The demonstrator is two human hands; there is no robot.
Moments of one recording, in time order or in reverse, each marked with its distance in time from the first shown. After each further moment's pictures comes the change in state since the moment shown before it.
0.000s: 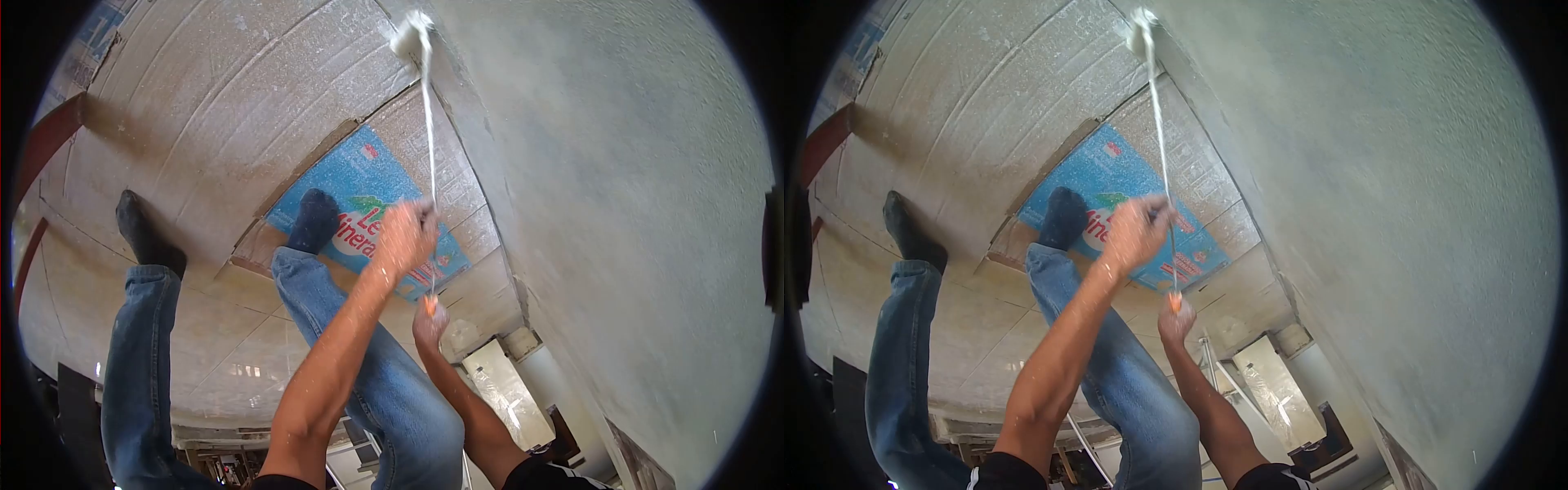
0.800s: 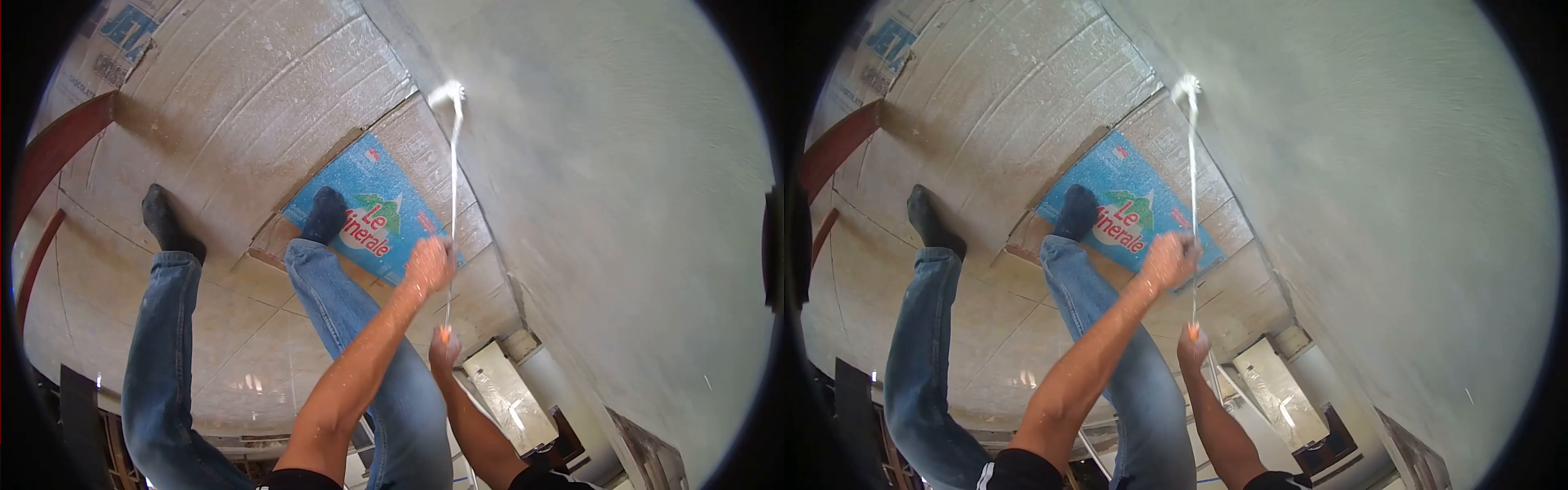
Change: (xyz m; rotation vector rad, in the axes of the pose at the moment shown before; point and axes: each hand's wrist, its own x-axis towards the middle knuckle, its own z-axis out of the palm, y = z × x) left_hand -0.060 -0.007 0.058 0.163 -0.092 0.079; right_hand -0.081 0.030 -0.083 -0.150 0.023 0.044
